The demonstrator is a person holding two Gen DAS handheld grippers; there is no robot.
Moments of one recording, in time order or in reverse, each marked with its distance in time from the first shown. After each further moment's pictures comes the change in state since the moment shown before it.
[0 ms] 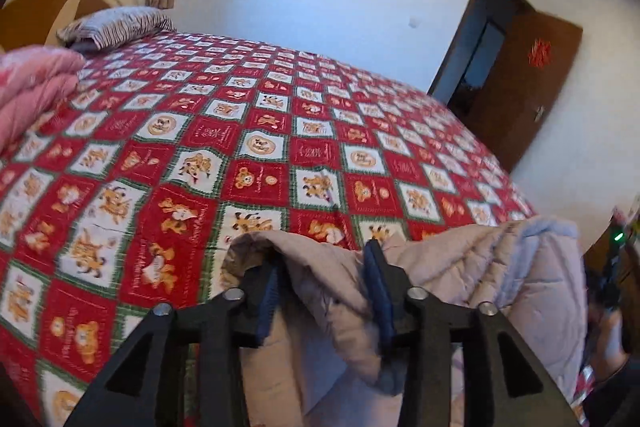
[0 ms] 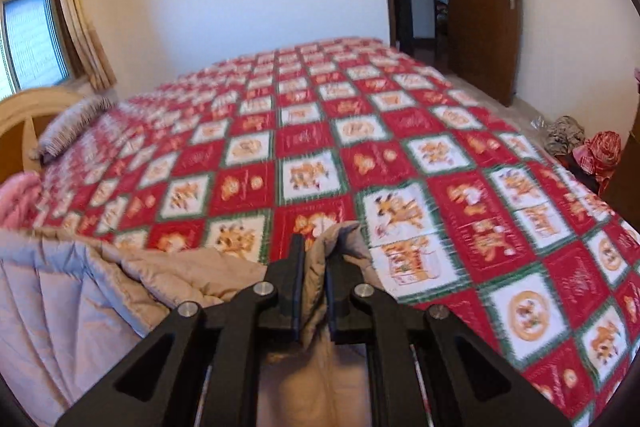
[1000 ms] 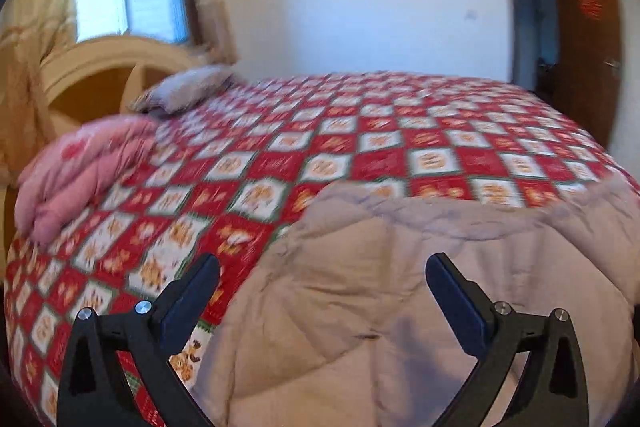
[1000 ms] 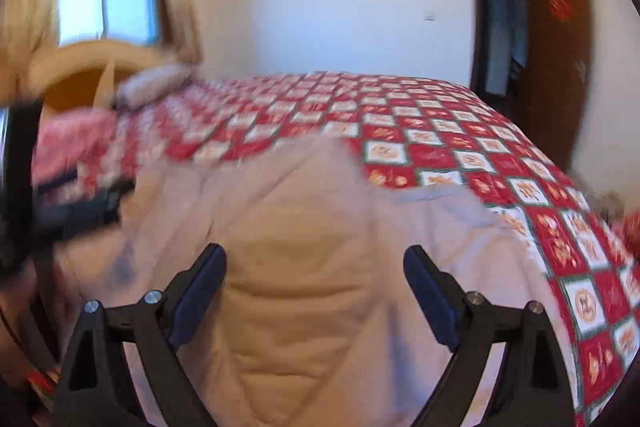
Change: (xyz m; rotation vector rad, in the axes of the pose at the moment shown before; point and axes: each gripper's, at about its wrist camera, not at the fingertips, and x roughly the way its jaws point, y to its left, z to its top) left arm 0.038 -0.060 -0.021 0.149 -0.100 0.491; right arm -0.063 0.150 -0.064 -0.281 -0.108 0.155
